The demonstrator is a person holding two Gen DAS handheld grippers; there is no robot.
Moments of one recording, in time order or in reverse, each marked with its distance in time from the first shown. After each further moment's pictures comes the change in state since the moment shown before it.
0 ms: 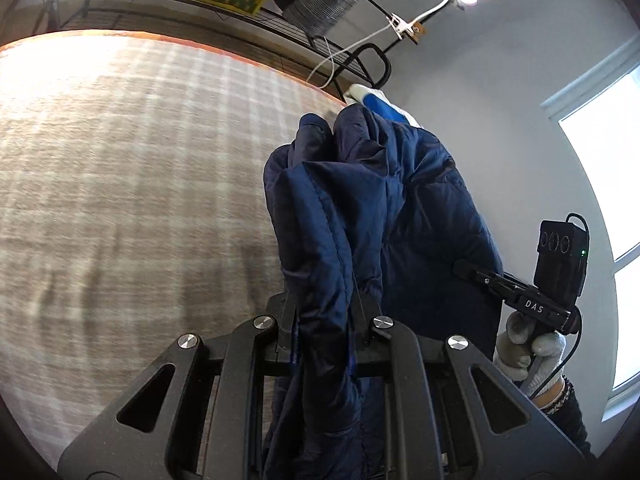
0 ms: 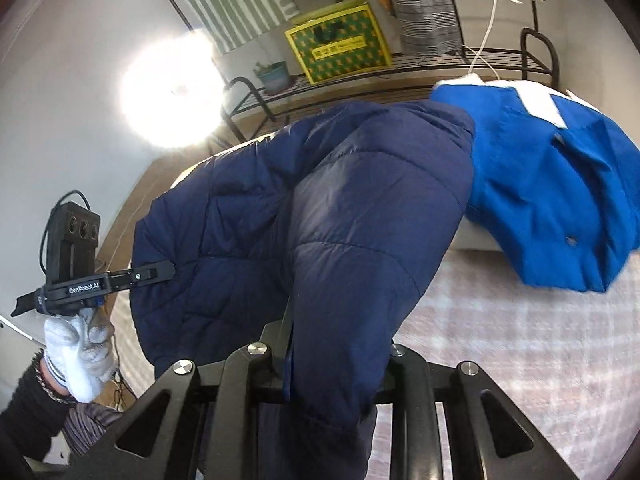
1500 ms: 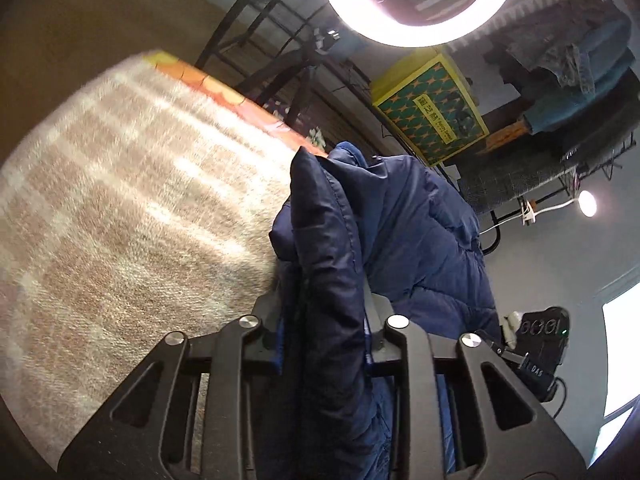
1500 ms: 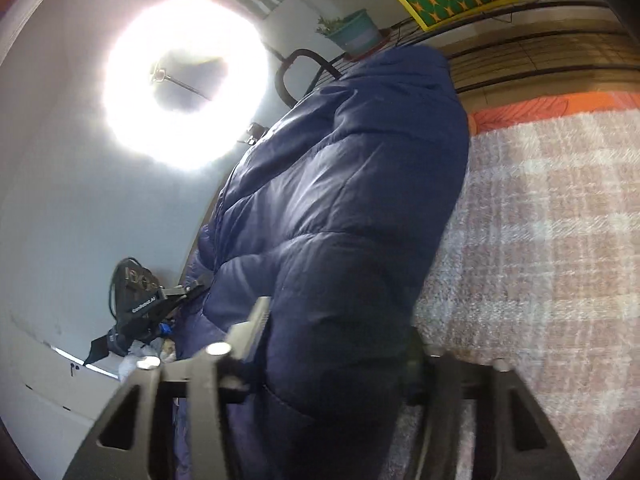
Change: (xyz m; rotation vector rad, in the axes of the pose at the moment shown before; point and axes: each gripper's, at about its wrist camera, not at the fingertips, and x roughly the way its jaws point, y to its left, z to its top) left arm -0.108 0.417 0.168 -0.342 -0.311 0.132; right arm 0.386 0.190 0.191 0.102 0.058 0.384
